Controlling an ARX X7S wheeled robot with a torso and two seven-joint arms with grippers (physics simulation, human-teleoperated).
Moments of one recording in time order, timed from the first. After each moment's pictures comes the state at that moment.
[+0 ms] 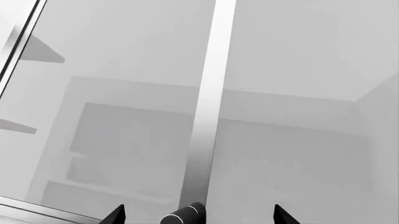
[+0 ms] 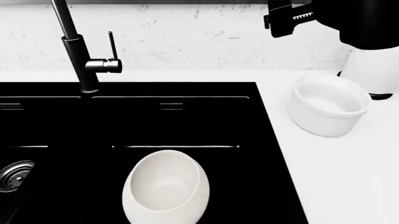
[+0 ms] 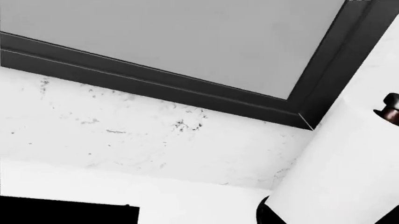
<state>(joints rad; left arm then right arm) -1.04 -1.16 -0.09 0.81 -1.67 -0.58 -1.13 1.93 0.58 -1.06 0.25 1.78 1.10 1.06</state>
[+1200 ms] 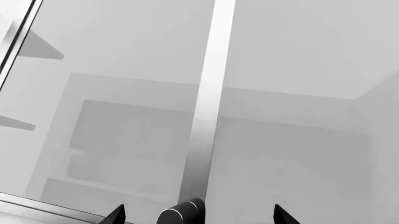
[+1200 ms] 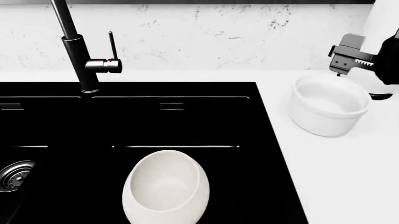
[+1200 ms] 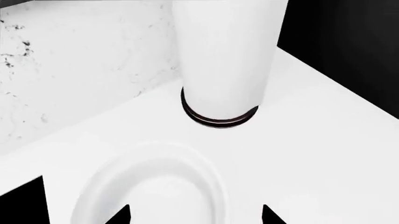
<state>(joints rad) -1.01 -1.14 -0.10 0.81 -1.65 -0.58 -1.12 1.63 0.86 -0.94 0.21 2.13 0.78 1.50</state>
